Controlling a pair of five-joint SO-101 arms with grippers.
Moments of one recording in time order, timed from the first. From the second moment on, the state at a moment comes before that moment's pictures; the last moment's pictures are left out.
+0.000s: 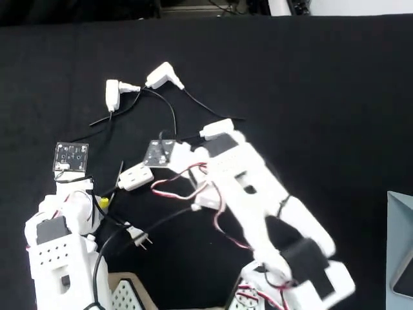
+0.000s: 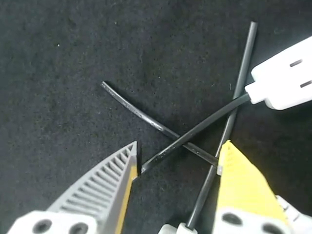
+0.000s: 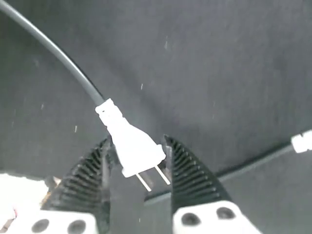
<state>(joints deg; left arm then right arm) -25.0 -69.8 82.1 55.3 -22.5 -27.8 -12.4 34.9 78.0 47.4</state>
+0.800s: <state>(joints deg) -25.0 -69.8 82.1 55.3 -22.5 -6.0 -27.6 37.1 70.5 29.2</state>
